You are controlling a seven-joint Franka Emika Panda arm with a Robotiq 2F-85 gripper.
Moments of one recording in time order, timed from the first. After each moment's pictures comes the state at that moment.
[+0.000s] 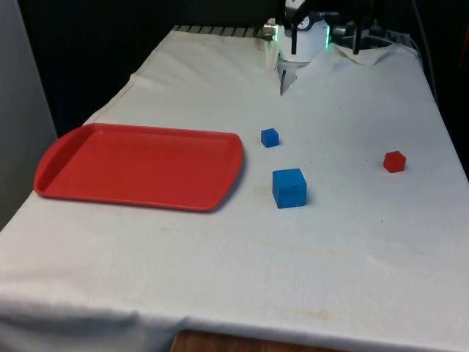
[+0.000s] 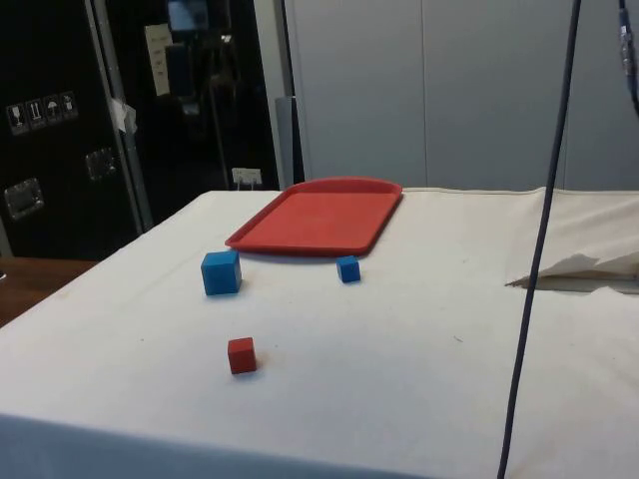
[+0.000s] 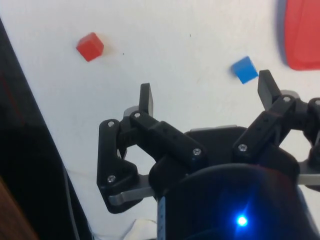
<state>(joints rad) 0.50 0.22 -0.46 -1.88 0.12 2.10 -0.06</state>
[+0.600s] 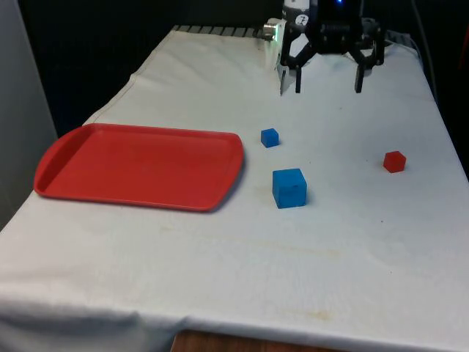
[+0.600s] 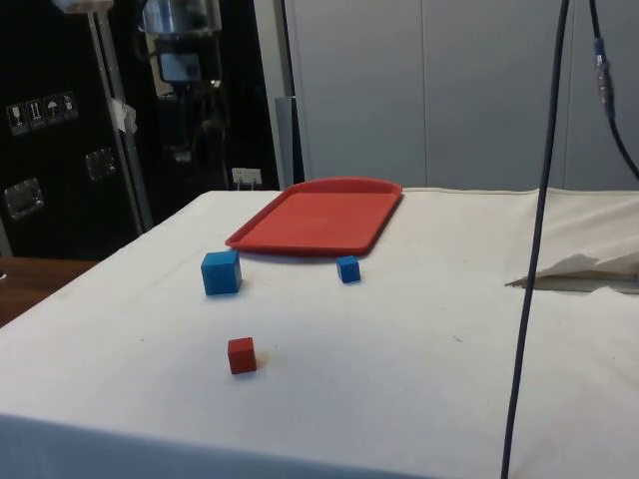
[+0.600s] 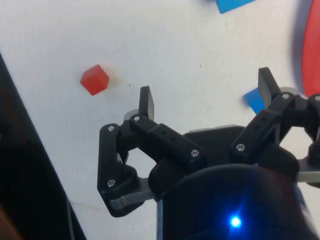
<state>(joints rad) 0.49 0.34 -0.45 -1.88 0.17 2.23 -0.13</state>
